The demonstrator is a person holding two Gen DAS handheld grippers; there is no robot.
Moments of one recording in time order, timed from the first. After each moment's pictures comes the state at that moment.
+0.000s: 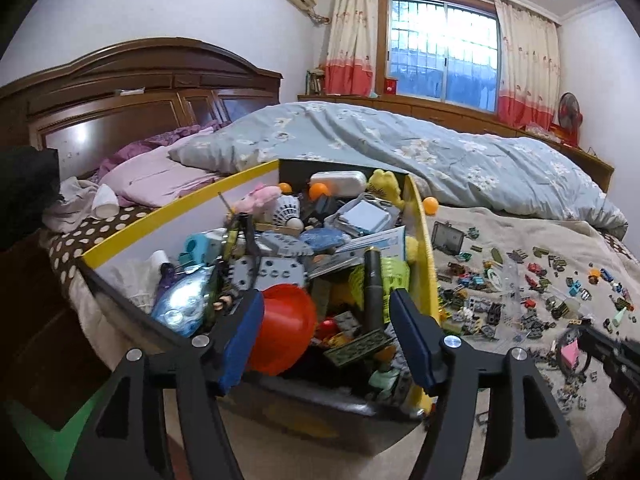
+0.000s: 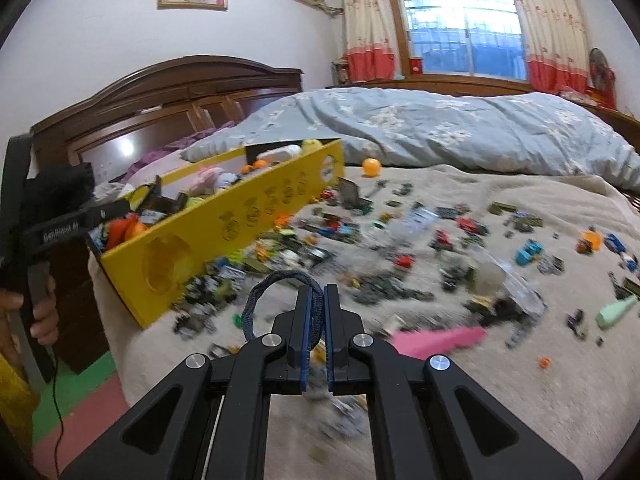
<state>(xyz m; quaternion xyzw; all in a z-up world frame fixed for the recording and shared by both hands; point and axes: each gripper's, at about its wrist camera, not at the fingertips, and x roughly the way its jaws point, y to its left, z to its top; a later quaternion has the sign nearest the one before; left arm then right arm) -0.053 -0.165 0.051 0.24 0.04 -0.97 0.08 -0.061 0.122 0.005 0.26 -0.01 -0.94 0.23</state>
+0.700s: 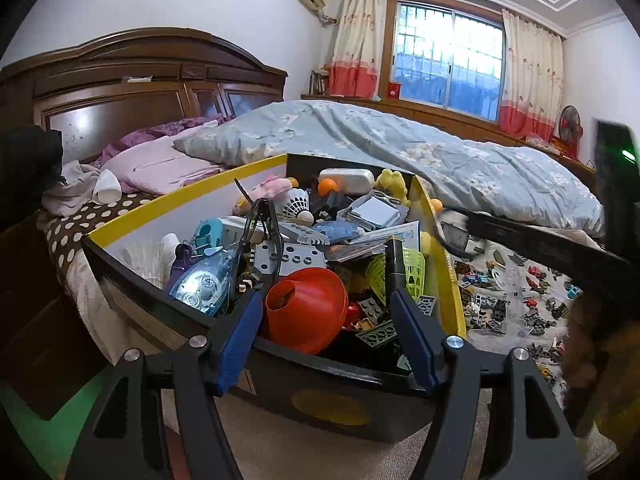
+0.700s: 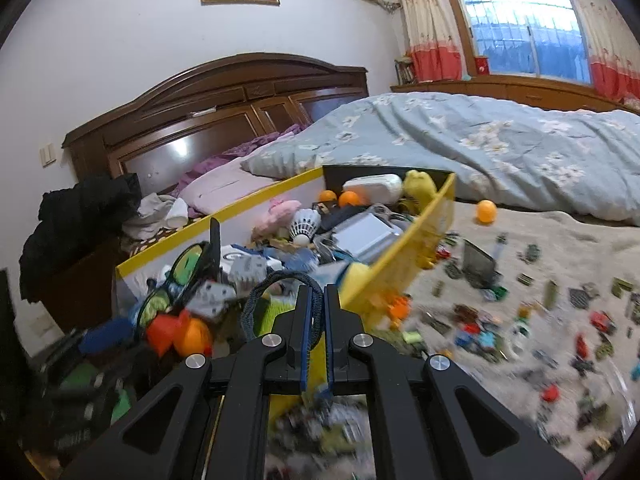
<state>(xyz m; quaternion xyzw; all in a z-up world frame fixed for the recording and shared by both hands) -0.043 -0.188 0.040 0.23 0.07 -0.97 0.07 -0.159 -0.010 0.044 0.26 -0.01 -0.91 0.33</state>
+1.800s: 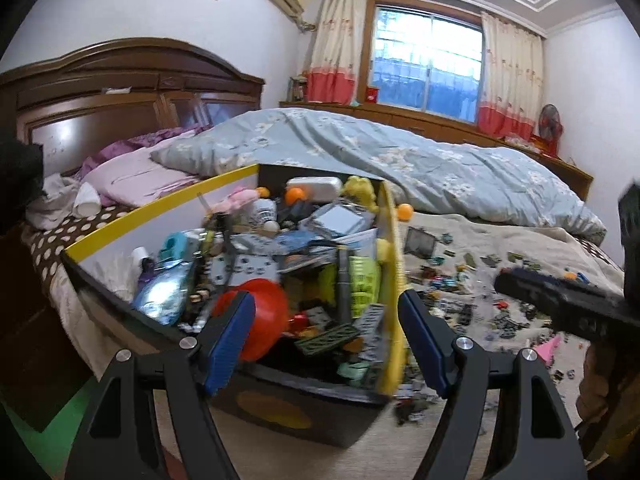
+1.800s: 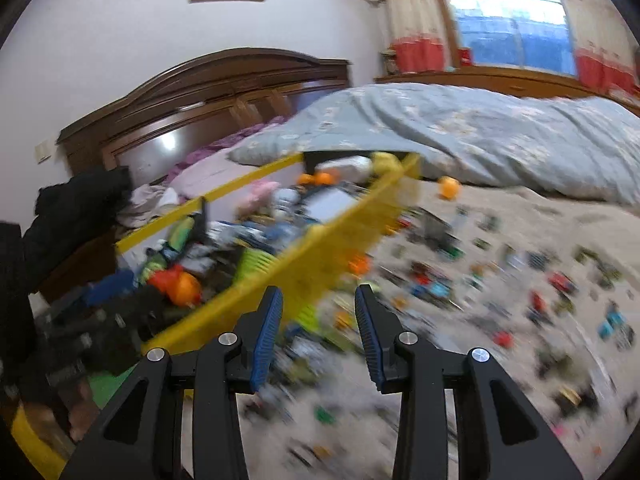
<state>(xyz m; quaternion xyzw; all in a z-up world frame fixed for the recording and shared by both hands) -0.044 -0.154 0.052 0.22 0.06 -0.97 0.03 -0.106 0.082 0.028 0.28 -0.02 -0.92 0.27</state>
